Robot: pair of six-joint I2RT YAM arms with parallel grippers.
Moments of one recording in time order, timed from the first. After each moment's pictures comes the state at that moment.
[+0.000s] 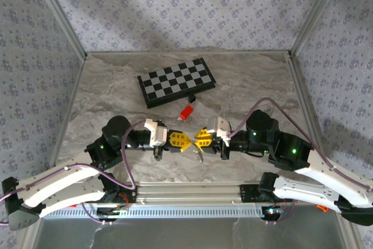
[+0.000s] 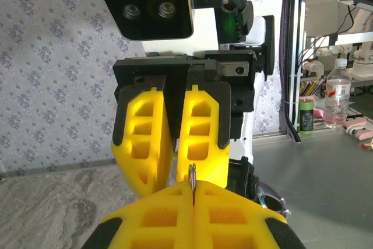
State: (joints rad) left arm -1.04 0.80 0.72 0.18 0.62 0.05; right arm 1.08 0.76 0.99 -0.48 -0.30 -0.17
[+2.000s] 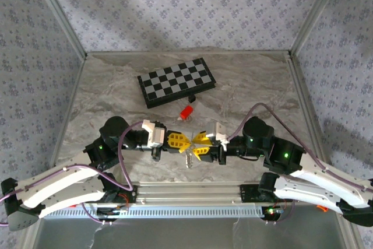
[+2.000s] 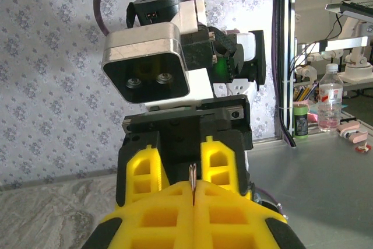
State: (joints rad) left arm -1.04 0.78 0.72 0.20 0.64 0.05; right arm 1.10 0.72 0.83 -0.31 -0.36 -0.07
